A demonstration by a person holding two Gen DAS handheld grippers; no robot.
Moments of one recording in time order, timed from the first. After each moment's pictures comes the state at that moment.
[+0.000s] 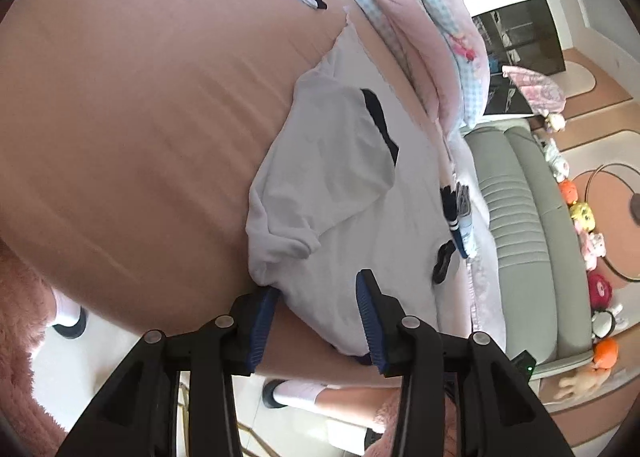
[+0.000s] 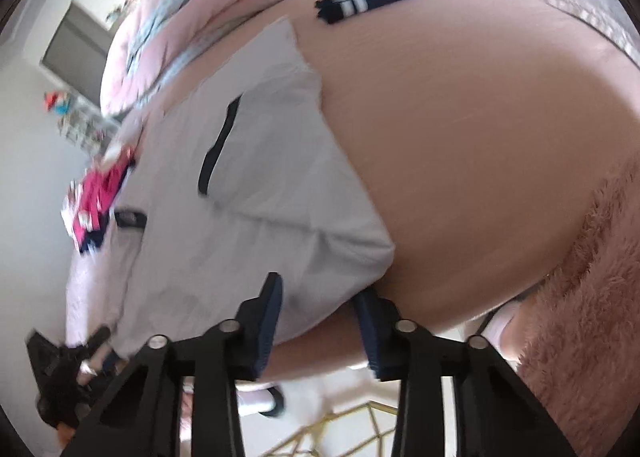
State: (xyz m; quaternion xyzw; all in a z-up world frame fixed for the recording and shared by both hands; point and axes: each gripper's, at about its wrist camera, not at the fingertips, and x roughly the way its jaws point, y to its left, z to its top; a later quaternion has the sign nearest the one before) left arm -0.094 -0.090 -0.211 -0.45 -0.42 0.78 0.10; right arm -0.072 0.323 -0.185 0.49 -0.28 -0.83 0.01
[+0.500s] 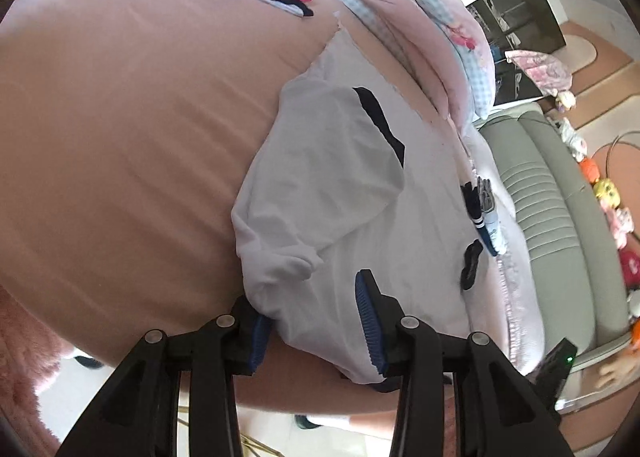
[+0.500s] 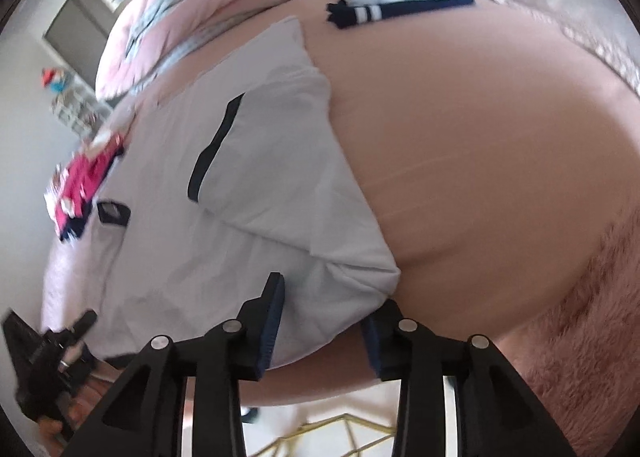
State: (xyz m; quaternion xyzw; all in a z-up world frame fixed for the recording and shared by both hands) left arm -0.111 -0.063 -0.208 -0.45 -0.34 0.82 0.07; right arm -0.082 0.305 -0.181 0.49 -0.20 -0.85 0.00
